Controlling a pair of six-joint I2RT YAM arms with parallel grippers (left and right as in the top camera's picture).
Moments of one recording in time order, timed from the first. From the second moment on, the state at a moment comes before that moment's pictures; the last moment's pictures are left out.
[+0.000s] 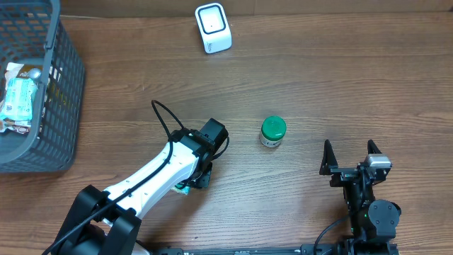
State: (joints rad) left arm -0.61 1.61 0.95 -1.01 -0.18 -0.44; right arm -0.02 0.01 0.02 -0.03 -0.04 0.06
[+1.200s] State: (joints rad) left arm -0.65 1.61 0.89 -0.91 -0.25 -0.50; right arm -0.02 0.01 0.02 -0.03 -0.04 0.06
